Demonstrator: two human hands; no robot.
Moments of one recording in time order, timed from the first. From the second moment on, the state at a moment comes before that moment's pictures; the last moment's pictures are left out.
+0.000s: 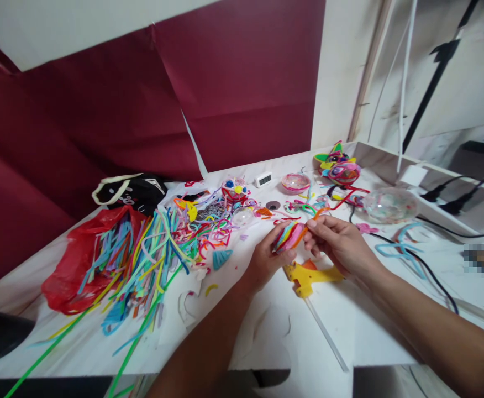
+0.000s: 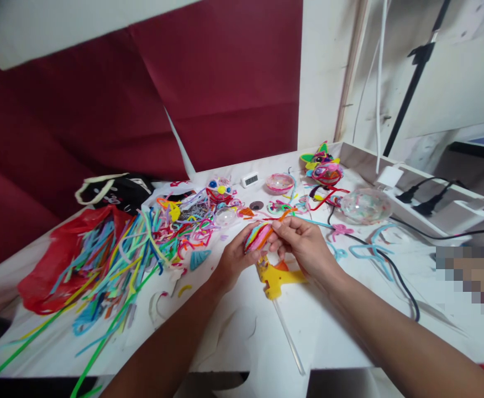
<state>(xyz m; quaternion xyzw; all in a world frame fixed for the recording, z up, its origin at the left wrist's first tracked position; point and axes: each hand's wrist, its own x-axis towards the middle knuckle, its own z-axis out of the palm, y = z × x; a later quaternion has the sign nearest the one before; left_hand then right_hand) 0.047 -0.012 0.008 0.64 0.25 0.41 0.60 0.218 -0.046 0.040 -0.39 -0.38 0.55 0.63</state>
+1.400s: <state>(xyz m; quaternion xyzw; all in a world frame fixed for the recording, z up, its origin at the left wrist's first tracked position) 0.026 0.013 0.021 0.33 0.25 0.55 0.73 0.241 -0.068 0.053 -0.46 -0.86 0.17 0.14</state>
